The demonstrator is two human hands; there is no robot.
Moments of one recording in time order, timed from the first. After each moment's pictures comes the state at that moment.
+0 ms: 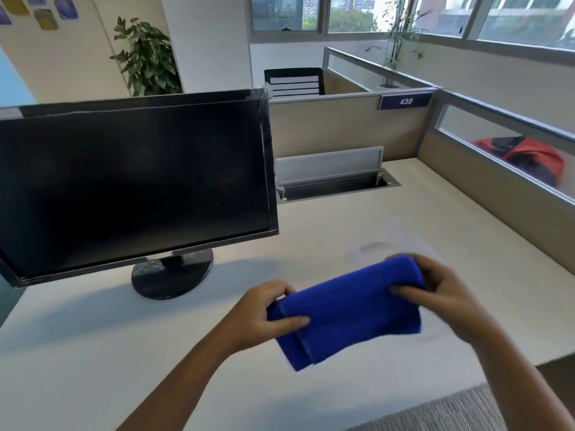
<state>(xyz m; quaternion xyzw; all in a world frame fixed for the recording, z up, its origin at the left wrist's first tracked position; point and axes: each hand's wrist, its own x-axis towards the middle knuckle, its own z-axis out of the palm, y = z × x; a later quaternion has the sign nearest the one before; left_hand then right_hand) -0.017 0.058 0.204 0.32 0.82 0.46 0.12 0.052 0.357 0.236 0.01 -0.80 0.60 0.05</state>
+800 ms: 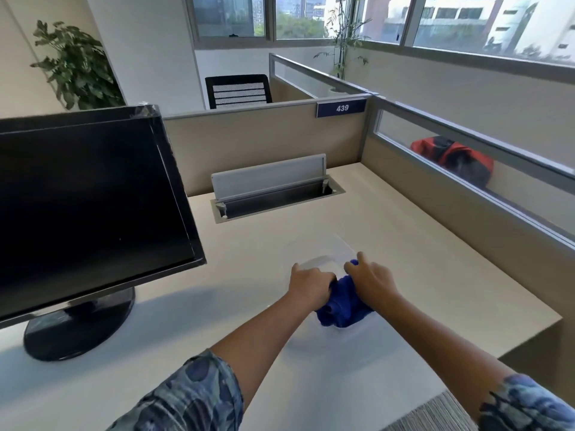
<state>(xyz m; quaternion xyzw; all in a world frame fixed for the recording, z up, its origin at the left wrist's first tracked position) -0.110 0.325 0.153 0.37 0.92 0.02 0.09 -0.060 0.466 0.153 -0.10 -0.99 -0.12 -0.05</state>
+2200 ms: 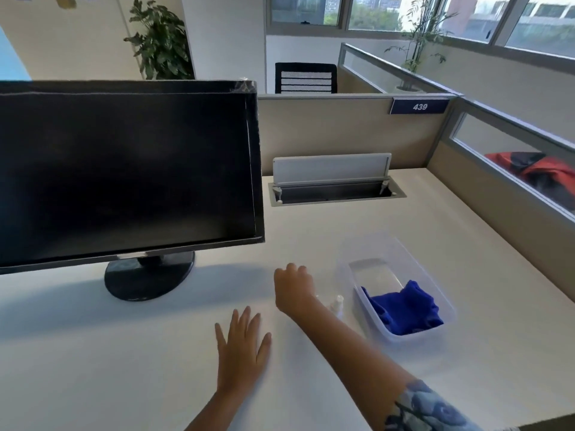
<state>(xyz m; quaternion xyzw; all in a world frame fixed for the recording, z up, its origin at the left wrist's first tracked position) -0.038 0.108 0.012 0.05 0.98 0.20 -0.03 -0.107 0.235 0.148 0.05 -1.00 -0.01 -0.07</state>
